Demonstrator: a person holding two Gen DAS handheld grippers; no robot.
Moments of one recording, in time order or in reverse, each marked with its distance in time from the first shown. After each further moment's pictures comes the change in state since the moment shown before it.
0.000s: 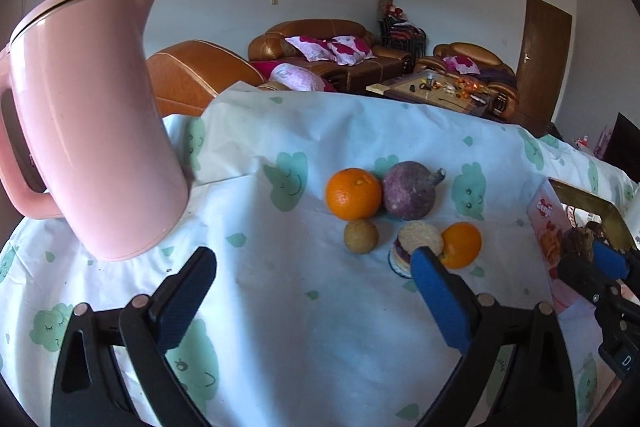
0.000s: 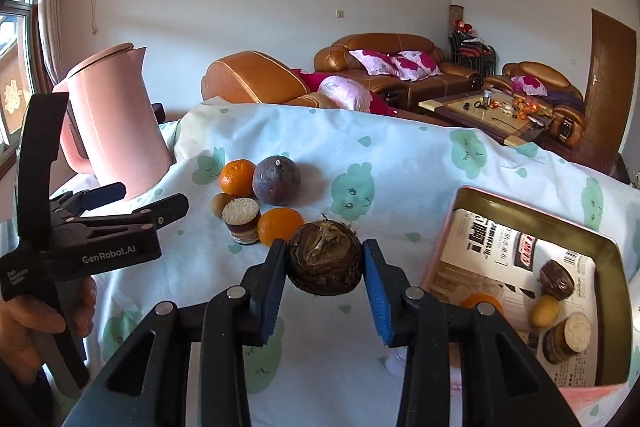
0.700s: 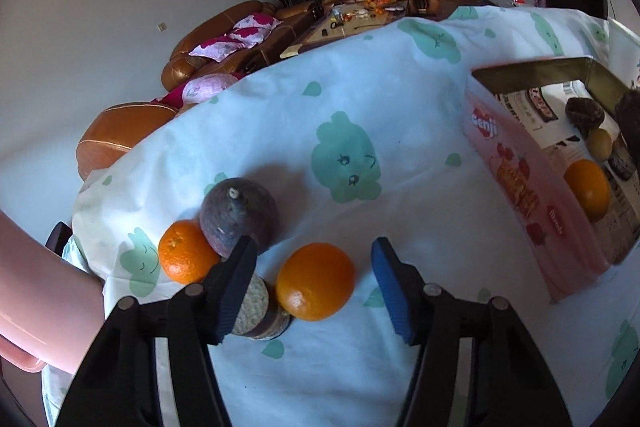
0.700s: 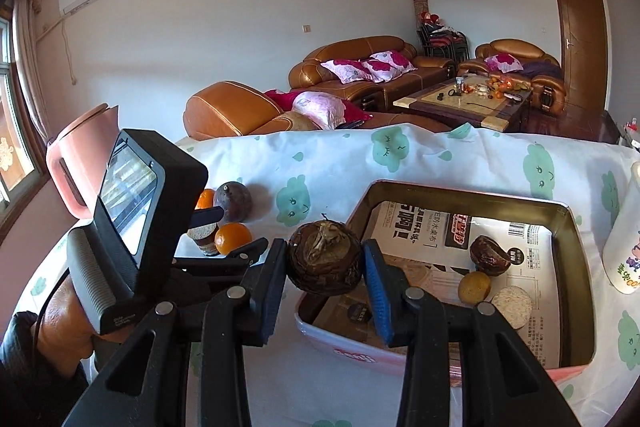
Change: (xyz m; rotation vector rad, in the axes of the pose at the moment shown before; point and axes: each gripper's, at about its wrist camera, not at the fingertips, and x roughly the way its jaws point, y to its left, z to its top) left arm 0.055 -0.135 0.016 0.510 0.122 -0.022; right arm -0.033 -0.079 -0.007 0.183 -0.045 0.012
